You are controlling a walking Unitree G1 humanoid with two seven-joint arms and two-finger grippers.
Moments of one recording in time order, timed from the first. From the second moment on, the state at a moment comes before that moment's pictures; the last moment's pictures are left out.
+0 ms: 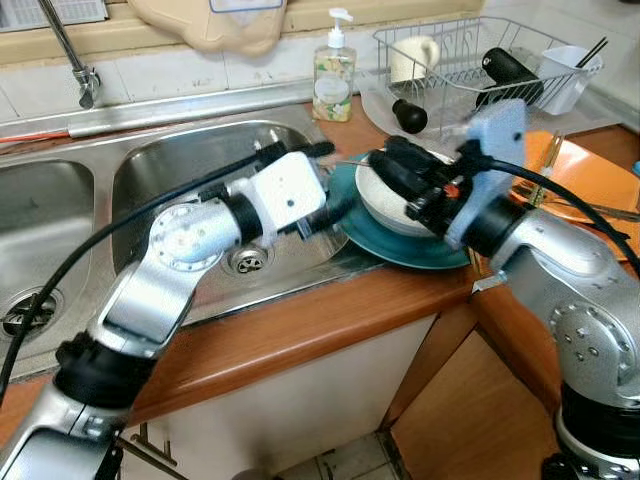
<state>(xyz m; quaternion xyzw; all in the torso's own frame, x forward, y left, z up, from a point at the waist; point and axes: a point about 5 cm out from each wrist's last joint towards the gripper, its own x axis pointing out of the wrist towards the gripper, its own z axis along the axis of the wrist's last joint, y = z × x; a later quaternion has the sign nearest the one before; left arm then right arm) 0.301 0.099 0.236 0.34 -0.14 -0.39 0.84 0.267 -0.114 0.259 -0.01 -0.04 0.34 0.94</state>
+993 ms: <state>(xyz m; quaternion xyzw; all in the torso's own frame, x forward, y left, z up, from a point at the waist) 0.317 0.099 0.225 0.39 -0.17 -0.34 0.84 0.267 -0.100 0.255 0.02 -0.04 0.35 0.93</state>
